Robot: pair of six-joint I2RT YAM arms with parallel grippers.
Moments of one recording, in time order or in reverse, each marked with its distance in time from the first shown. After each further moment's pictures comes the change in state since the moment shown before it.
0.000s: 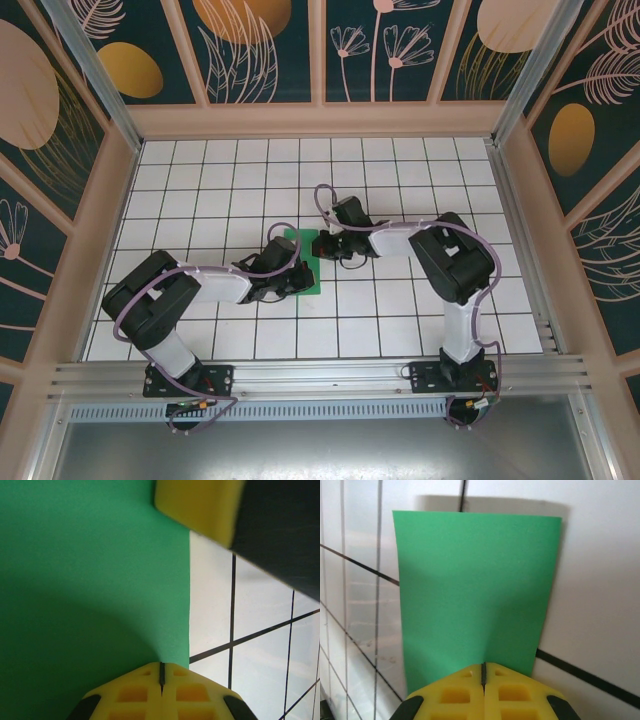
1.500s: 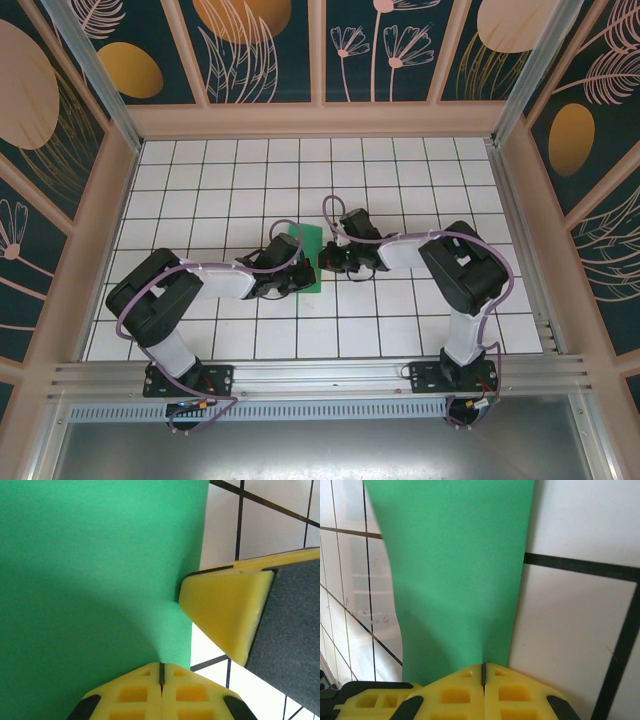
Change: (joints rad) left arm 0.000 0.021 0.053 -0.056 -0.018 -0.023; right arm 0.010 -0.110 -0.163 0.053 -0.007 0.061
